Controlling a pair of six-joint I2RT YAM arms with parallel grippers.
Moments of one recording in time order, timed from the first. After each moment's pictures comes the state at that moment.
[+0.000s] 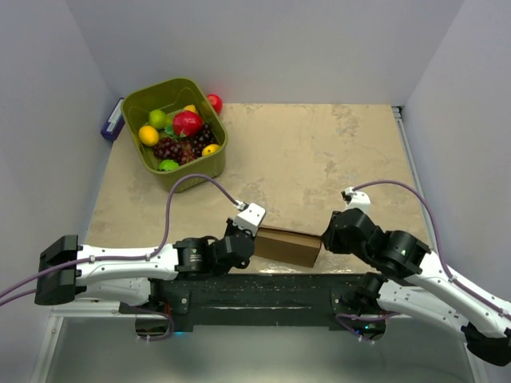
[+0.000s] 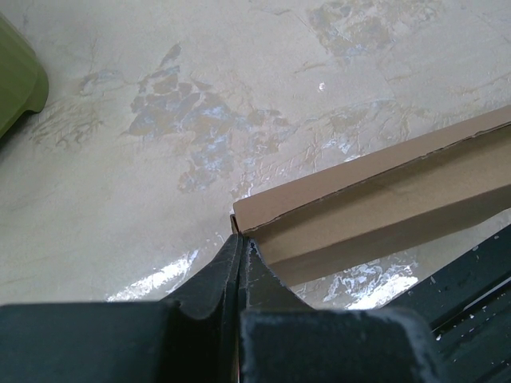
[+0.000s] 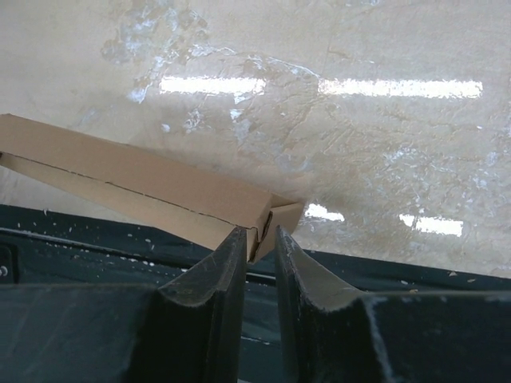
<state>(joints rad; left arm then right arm) -1.36 1.15 0.69 -0.18 -0.76 -0.42 0.93 0.67 0.79 -0.98 0.39 0.86</state>
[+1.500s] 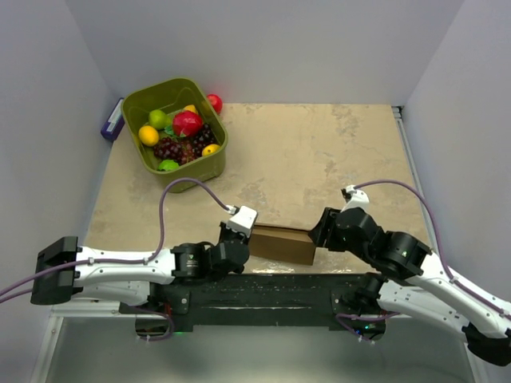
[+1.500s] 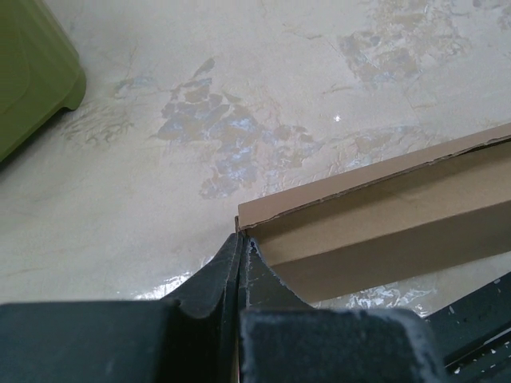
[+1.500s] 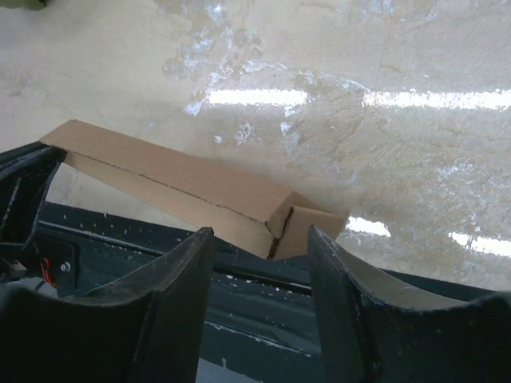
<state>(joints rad) -1.38 1.12 0.61 -0.09 -0.90 -0.44 0.94 0.65 0.78 -0.89 0.35 0.91</state>
